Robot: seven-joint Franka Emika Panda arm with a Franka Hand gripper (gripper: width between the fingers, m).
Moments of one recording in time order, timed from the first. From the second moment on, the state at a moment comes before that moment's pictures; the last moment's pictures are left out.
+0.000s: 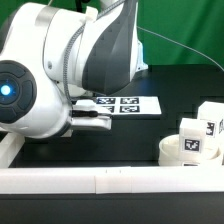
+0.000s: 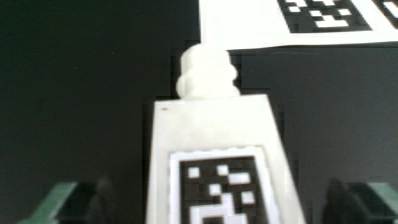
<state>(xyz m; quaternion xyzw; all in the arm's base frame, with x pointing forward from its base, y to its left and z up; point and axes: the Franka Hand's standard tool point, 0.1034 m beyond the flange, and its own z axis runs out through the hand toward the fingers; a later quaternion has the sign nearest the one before) 0.467 -0.137 0.008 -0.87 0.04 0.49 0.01</state>
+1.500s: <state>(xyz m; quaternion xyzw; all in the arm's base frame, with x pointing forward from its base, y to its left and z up) 0.506 -0.111 0.077 -0.91 0.10 0.41 0.01</state>
